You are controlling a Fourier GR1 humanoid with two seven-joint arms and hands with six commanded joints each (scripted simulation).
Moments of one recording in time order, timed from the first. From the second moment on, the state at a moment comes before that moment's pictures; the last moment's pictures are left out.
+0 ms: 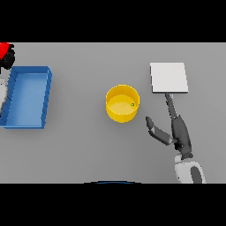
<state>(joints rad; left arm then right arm) -0.71 0.57 -0.10 -0.94 -0.28 0.20 0.52 0.10 -0.05 0.16 -1.67 0.33 -0.07 -0.14</state>
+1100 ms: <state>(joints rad) -0.40 0.55 -0.15 -1.23 -0.27 0.20 0.59 0.11 -0.06 0.14 -1.68 0.29 -0.06 -0.19</state>
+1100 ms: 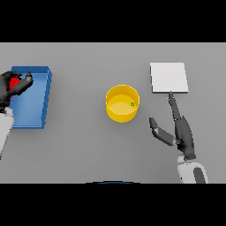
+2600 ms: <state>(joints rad) -0.42 0.57 -0.17 -1.20 -0.28 0.18 0.50 -0.57 -0.44 0.60 -1.33 0.85 0.39 -0.21</state>
